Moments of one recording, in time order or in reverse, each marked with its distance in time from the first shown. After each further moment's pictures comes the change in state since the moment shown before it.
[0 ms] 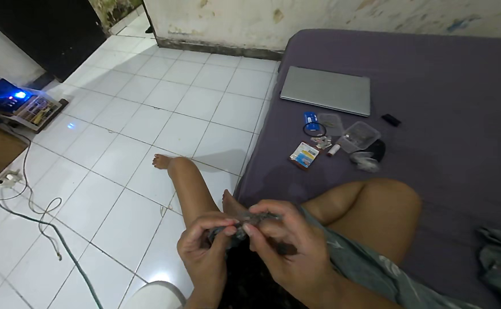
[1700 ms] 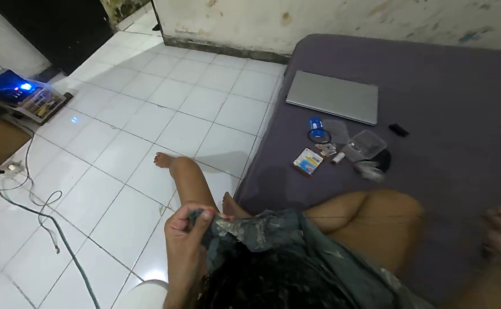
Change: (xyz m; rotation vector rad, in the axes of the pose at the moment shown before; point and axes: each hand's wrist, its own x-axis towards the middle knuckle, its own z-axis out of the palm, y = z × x) left_hand 0.022 0.013 -0.017 -0.156 0.059 -0.337; right_hand -0.061 0.112 -0.324 0.310 0.919 0.587
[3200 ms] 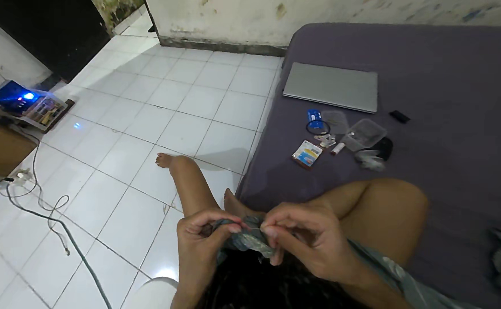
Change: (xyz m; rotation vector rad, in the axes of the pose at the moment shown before) left_hand -0.007 -0.003 0.006 0.162 -0.271 0.052; right_hand -0.205 0.043 0.216 -0.066 -1.229 -0.288
